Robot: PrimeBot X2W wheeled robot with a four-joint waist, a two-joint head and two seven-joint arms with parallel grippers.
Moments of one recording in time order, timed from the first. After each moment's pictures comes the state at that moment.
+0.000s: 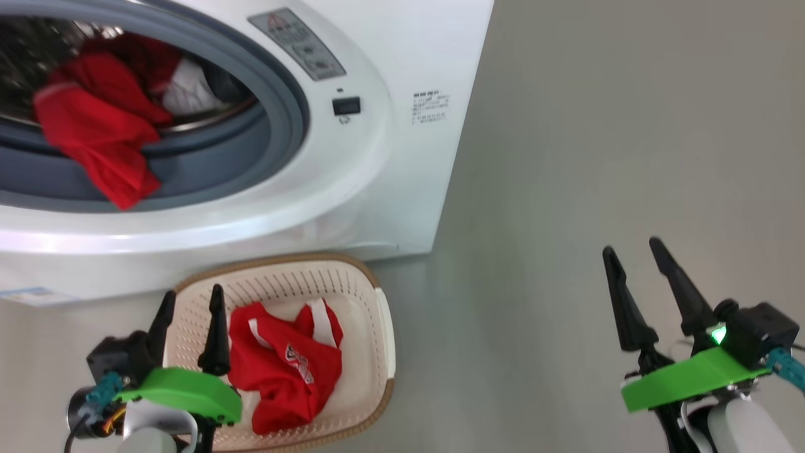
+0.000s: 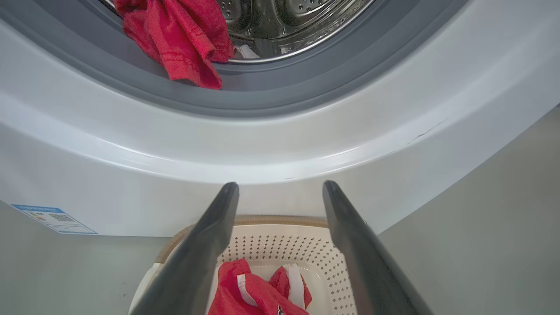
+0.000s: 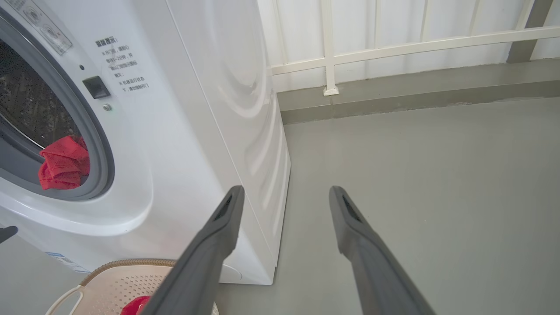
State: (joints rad) left arm -0.34 0.03 0.07 0.59 -0.24 -0.10 -0.26; right arm -0.13 -0.12 0.06 0.16 0.40 0.13 -0.26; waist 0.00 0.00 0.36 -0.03
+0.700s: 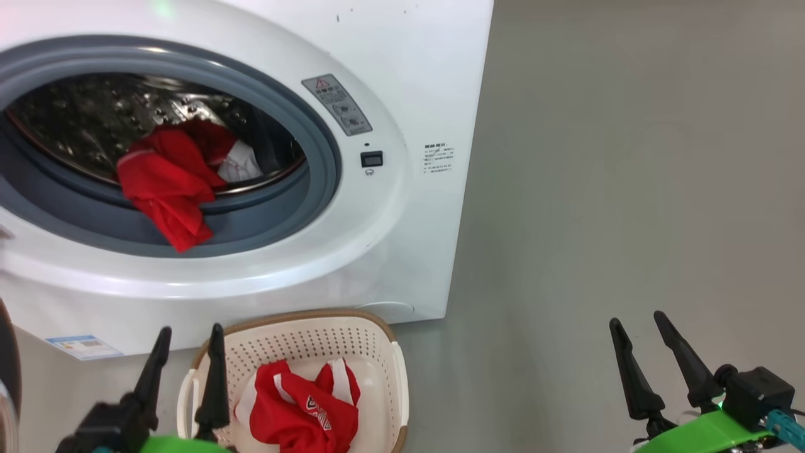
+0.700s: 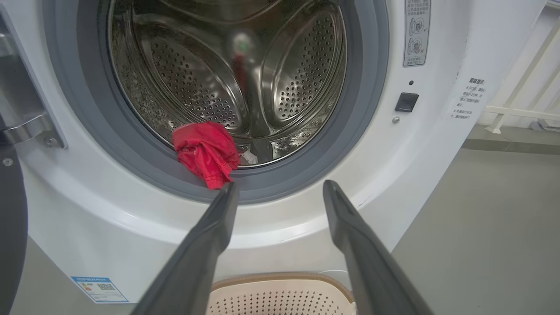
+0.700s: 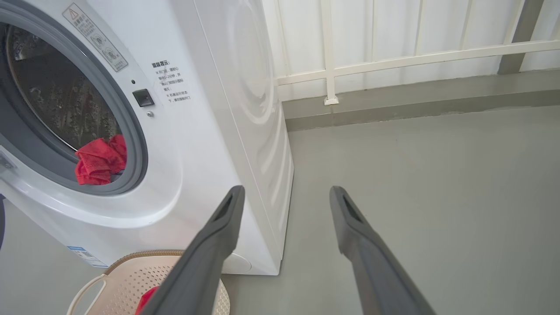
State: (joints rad) left arm -0.08 0.03 0.07 0.24 -0.20 -0.10 -0.26; right arm 0.05 -0.12 0.05 0.17 0.40 0.13 -0.26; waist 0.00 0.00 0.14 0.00
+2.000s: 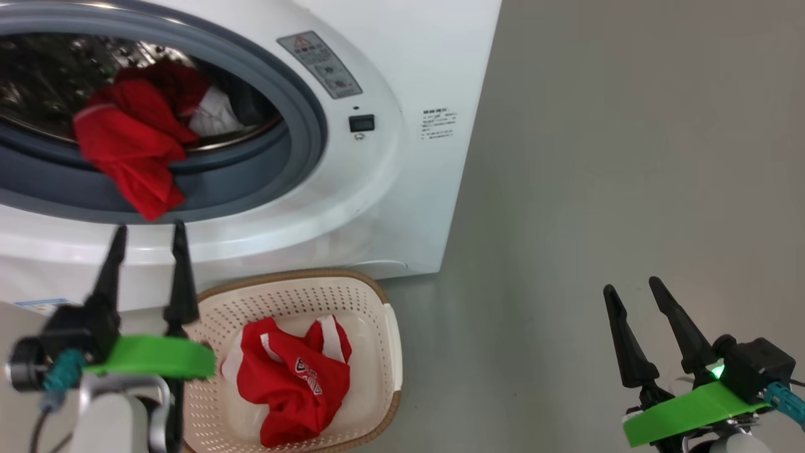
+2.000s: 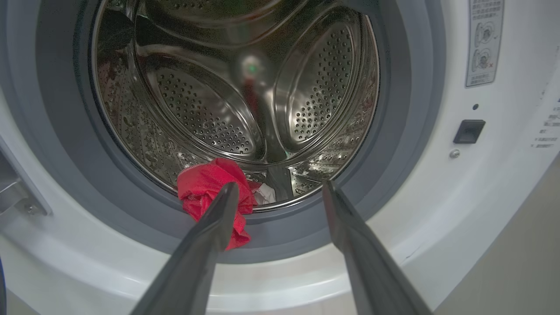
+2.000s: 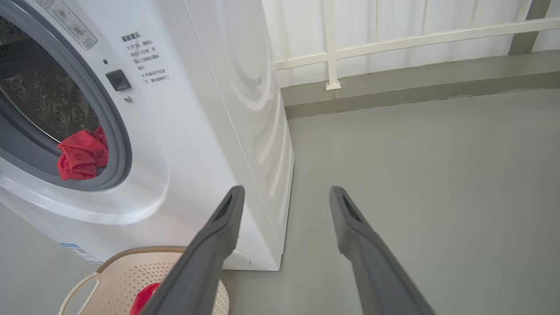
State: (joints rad) left arm -0.29 0.03 0.10 0.28 -0.12 -0.06 -0.26; right arm -0.01 -0.12 0.05 0.15 0.40 0.13 -0.26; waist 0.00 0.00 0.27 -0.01
